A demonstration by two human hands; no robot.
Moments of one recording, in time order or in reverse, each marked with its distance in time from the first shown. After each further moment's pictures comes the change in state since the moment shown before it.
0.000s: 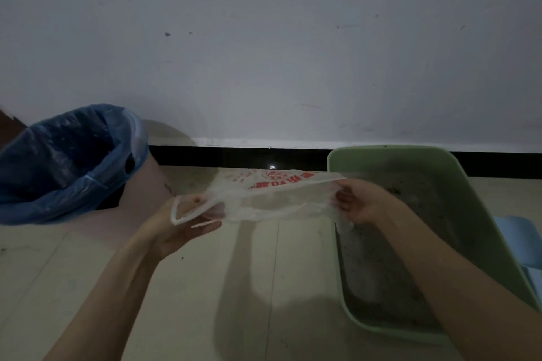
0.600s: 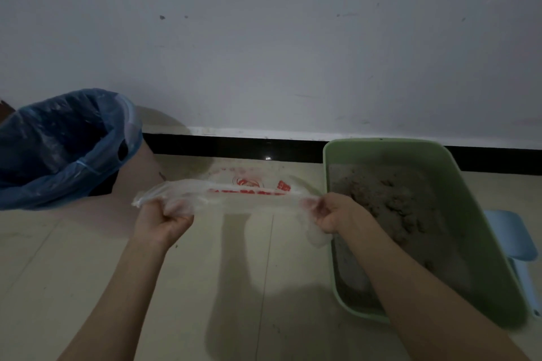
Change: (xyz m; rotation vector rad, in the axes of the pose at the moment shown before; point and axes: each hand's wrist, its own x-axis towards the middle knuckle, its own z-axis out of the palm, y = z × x) left_hand 0.014 -0.019 -0.022 -1.090 -0.014 -0.031; right_hand 0.013 0.040 0.018 0.288 0.059 0.240
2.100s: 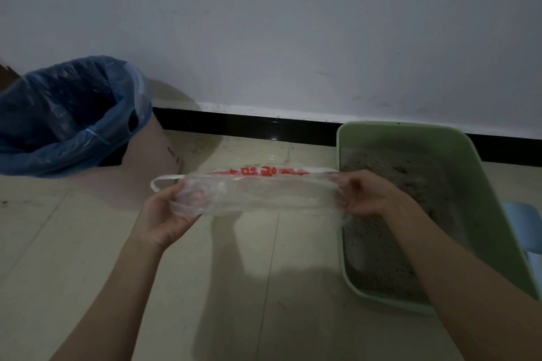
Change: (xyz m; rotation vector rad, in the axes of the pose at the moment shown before) left_hand -0.011 0.005 -0.039 0.391 0.054 0.002; right_hand -0.004 -0.025 -0.030 -0.386 -0.542 0.002
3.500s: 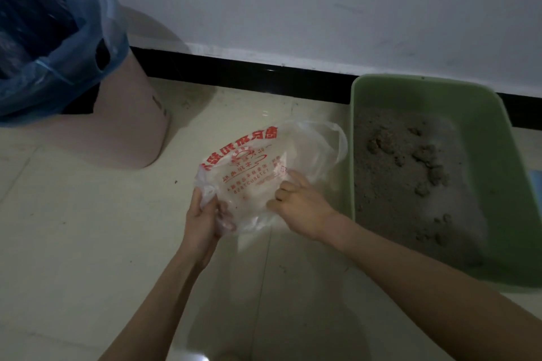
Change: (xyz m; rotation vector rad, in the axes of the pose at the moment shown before) left_hand 0.001 -0.106 -0.056 0.602 0.176 0.256; right_hand 0.055 0.117 0.045 -2.434 -0.047 -0.450
